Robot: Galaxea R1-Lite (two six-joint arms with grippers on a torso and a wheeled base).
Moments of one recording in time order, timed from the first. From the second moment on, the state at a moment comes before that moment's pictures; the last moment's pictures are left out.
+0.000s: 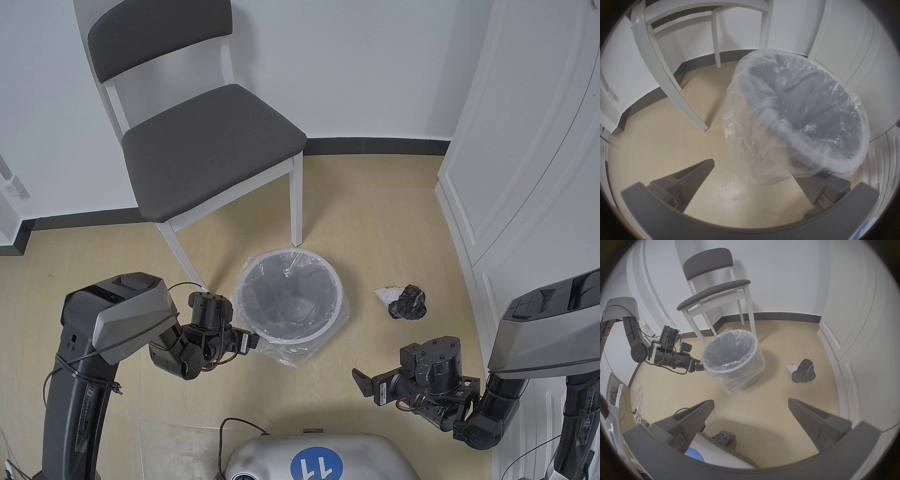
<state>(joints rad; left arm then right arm) -0.33 2.60 -1.16 -0.83 0.08 0.00 0.66 2.23 -0.43 -1.35 -0.30 0.15</state>
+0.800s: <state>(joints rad) -0.12 2.53 -1.04 -0.94 -0.26 0.33 0.66 2.24 -0.42 -1.35 -0.30 0.15</state>
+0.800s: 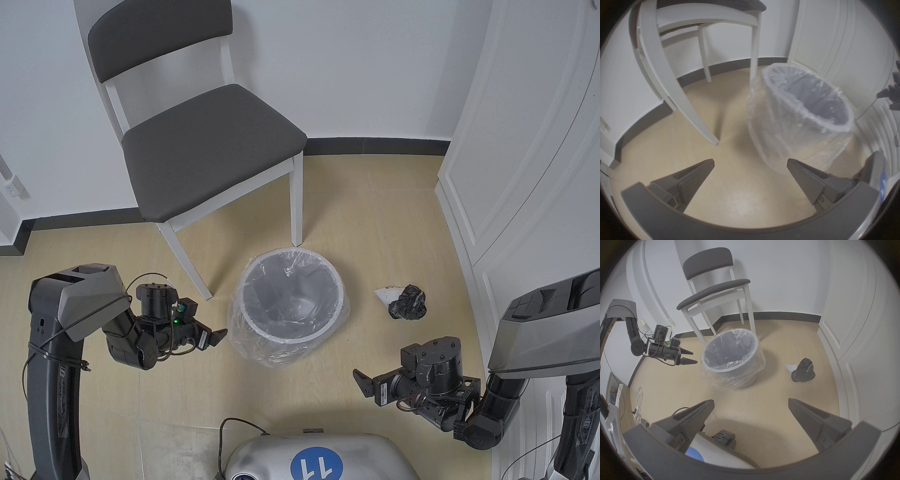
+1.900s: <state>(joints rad) -0.27 2.76 -1.41 -0.96 0.19 0.04 0.55 2.44 -0.81 -1.42 -0.41 0.27</state>
